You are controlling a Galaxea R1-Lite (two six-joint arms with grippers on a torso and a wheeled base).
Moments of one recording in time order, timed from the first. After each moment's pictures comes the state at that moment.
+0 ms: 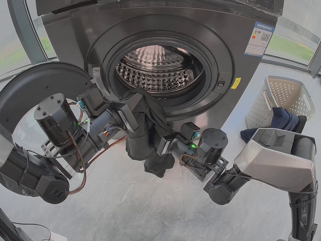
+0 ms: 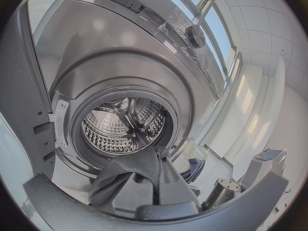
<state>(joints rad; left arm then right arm) -0.59 1.77 -0.68 -1.34 -0.03 -0.25 0.73 2.36 -1.05 -1.50 -0.07 0.25</state>
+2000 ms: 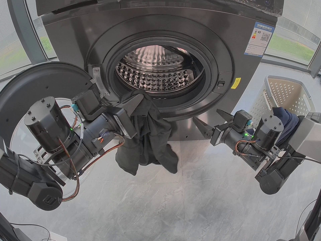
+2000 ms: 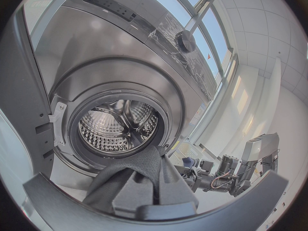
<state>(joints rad) -0.62 1.71 -0.62 -1.34 -0.04 -0.25 0.49 2.04 -0.65 -1.54 0.05 0.09</state>
